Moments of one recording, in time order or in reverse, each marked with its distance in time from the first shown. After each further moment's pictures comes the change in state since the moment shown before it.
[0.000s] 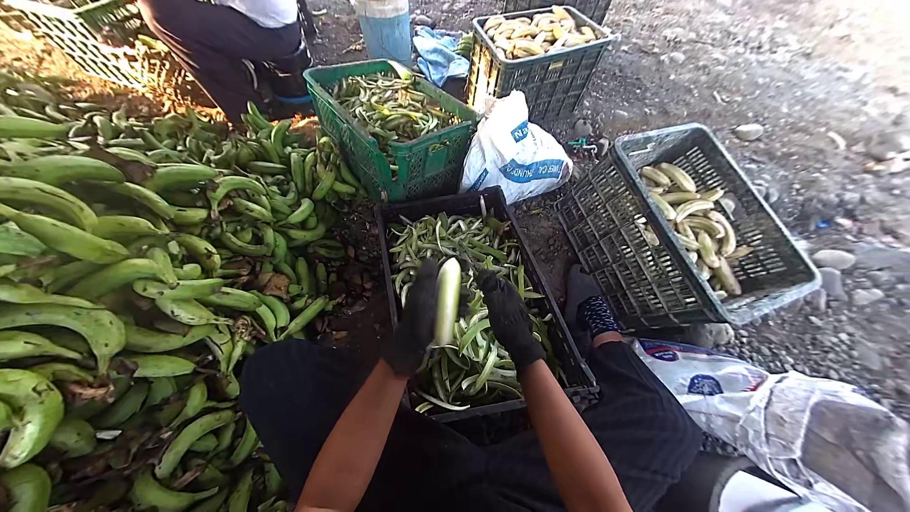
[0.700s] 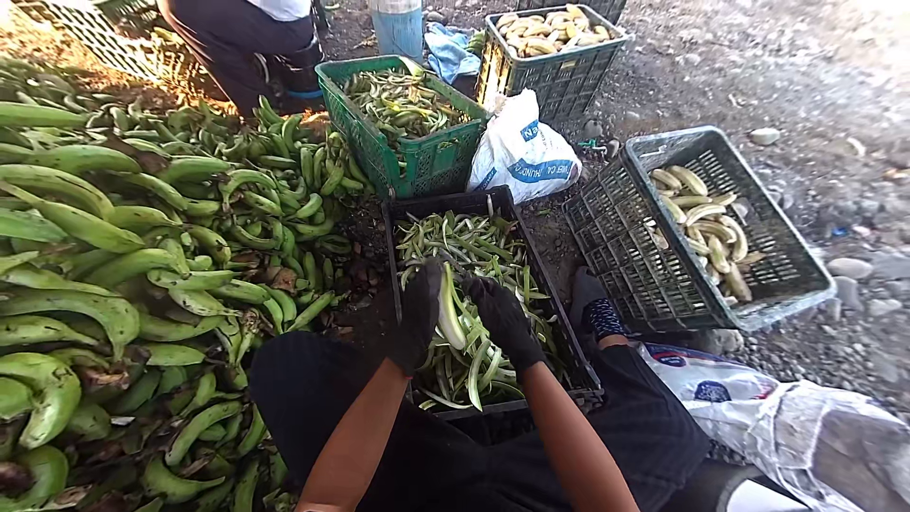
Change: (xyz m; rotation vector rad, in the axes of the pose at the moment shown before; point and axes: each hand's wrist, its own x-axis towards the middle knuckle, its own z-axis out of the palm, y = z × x) left_hand -0.007 0.001 -0.003 0.572 0.331 0.145; right_hand -0.007 -0.020 -0.002 -0.046 -0.145 -0.019
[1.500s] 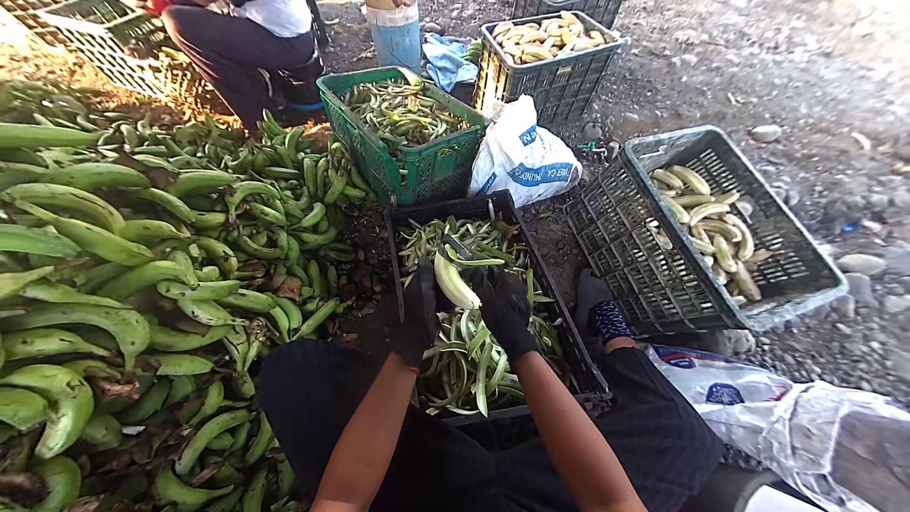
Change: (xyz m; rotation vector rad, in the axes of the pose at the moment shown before) left_hand 0.023 -0.019 0.006 -0.437 0.064 -0.184; right_hand 0.018 -0.011 0.009 -0.137 0.194 0.122
